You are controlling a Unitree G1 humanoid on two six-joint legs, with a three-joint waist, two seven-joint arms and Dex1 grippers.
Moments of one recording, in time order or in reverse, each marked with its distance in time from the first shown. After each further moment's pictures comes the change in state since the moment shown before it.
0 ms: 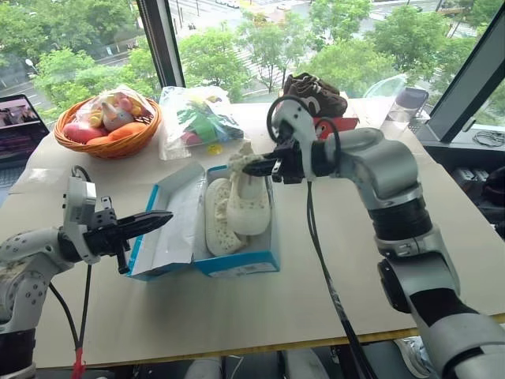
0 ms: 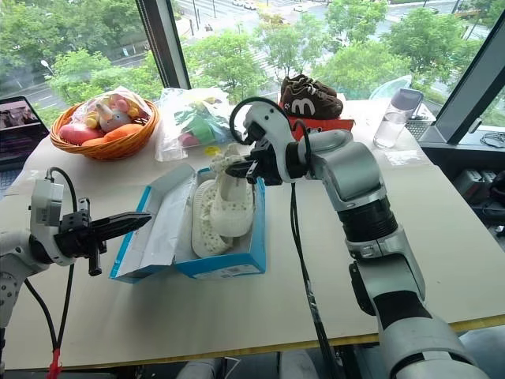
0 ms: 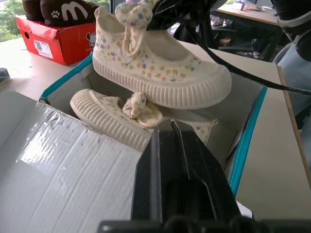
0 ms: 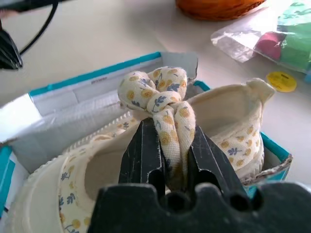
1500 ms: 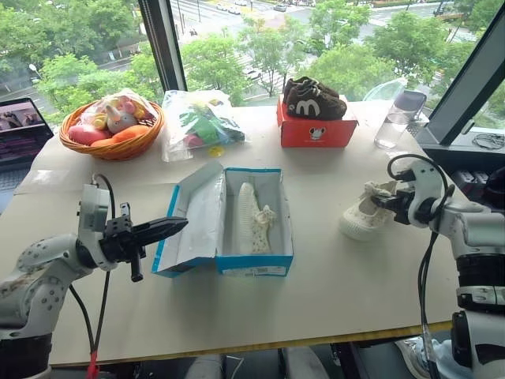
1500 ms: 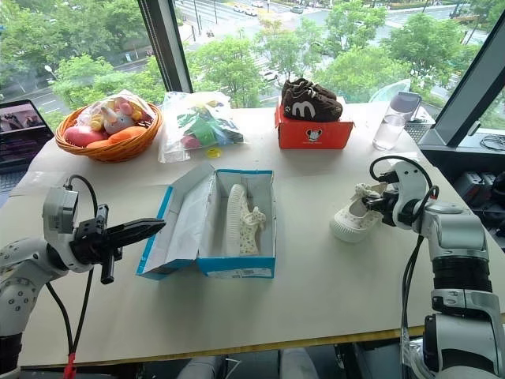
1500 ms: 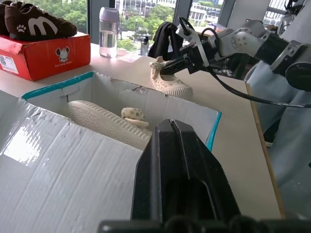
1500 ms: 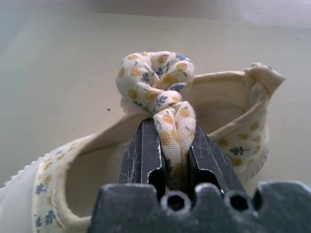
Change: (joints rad) left arm 0.011 -0.065 -0.053 -0.049 -0.055 0.002 -0.002; right arm 0.519 -0.414 -0.131 0.242 -0.158 -0.326 -0.270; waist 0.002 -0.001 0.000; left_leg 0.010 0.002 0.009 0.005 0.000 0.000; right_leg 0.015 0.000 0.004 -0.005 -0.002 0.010
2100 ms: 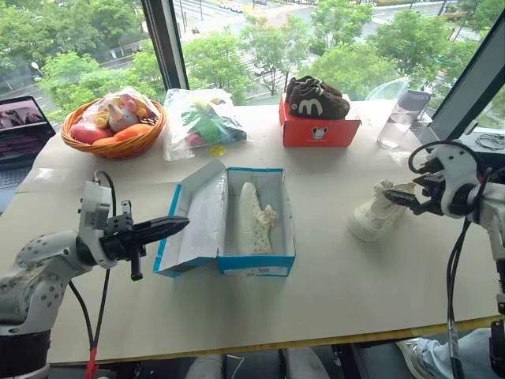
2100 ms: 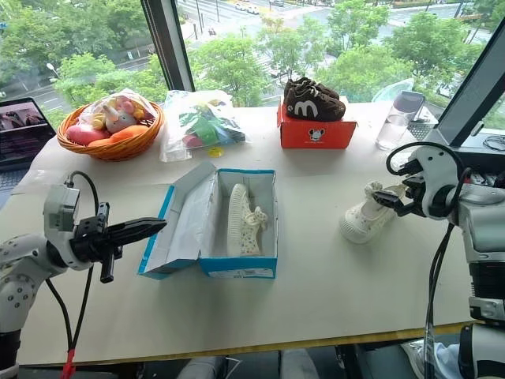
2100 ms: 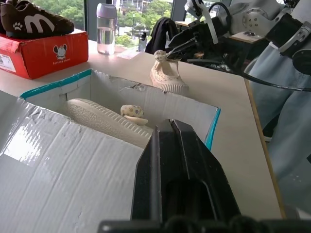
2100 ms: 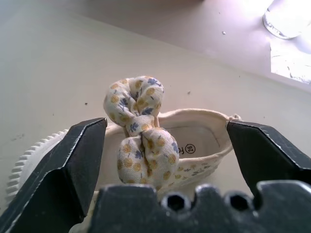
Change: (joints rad) left arm -0.020 0.019 -0.009 0.005 0.000 0.001 -0.009; right arm 0.052 -0.195 0.017 -0.328 0.037 0.024 0.181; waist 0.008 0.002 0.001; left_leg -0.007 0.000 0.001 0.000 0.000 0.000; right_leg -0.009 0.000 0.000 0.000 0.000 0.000
